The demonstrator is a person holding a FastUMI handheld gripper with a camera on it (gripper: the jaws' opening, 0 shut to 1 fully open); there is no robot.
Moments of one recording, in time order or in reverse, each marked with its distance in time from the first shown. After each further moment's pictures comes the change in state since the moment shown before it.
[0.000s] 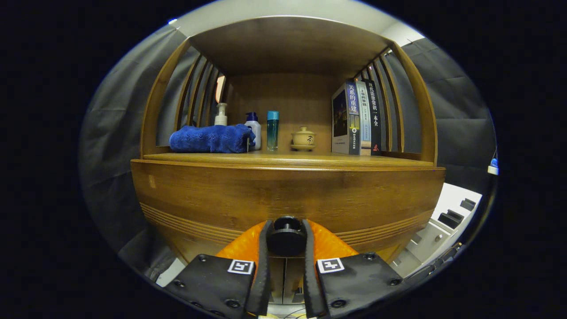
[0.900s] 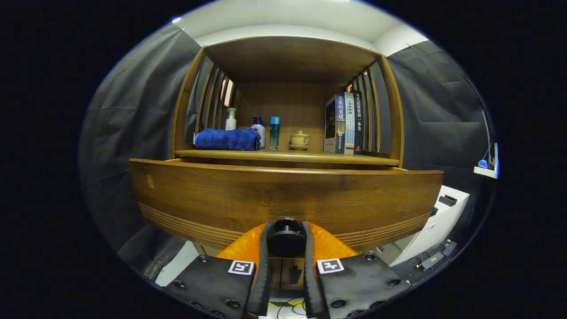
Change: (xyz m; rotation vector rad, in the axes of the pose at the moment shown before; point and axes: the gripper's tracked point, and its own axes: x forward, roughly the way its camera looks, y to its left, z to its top) arm -0.110 0.008 -0.010 -0.014 0.001 -0.005
